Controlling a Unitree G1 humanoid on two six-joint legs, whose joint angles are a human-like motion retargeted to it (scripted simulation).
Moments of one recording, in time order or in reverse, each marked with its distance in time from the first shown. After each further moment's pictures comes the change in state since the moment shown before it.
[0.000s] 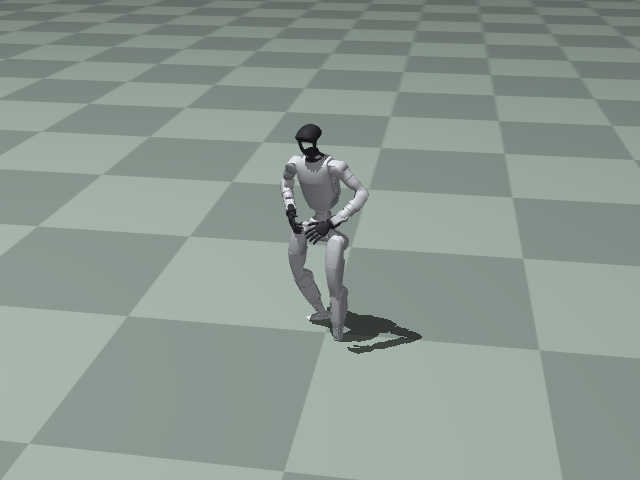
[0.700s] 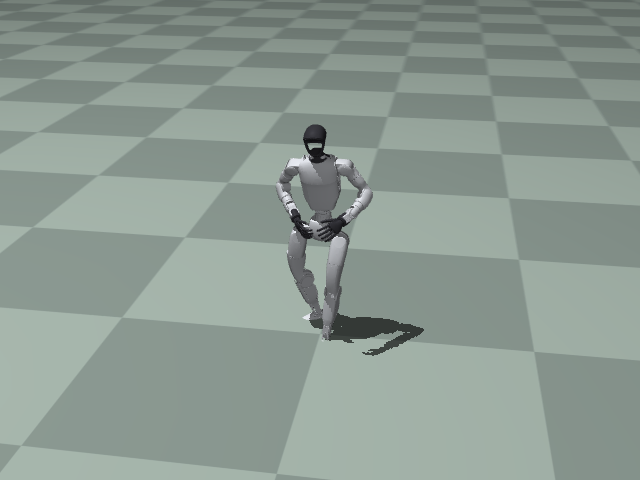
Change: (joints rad) left arm -0.072 -0.098 0.045 0.005 -0.211 0.016 -0.054; right arm 0.078 0.093 -0.036 0.057 0.101 0.046 0.000; waist 0.011 0.021 -0.054; left_leg -0.087 -0.134 -0.108 -0.007 0.089 0.000; right_leg 0.081 0.093 -0.154 -0.140 0.119 -0.045
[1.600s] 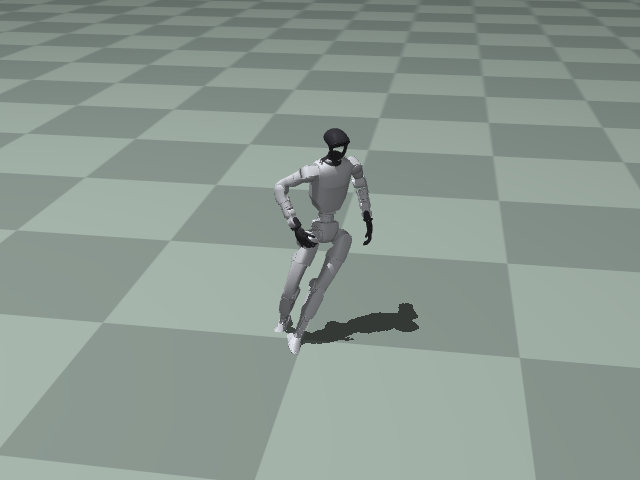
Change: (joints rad) left arm 0.352 -0.023 0.112 0.518 -0.074 0.083 -0.076; right arm 0.282 -0.058 -0.322 0.116 -0.024 0.082 0.151; waist -0.096 0.014 0.146; left_leg 0.161 -0.375 -0.131 -0.012 0.310 0.000; right_leg -0.078 -0.280 0.130 0.418 0.315 0.186
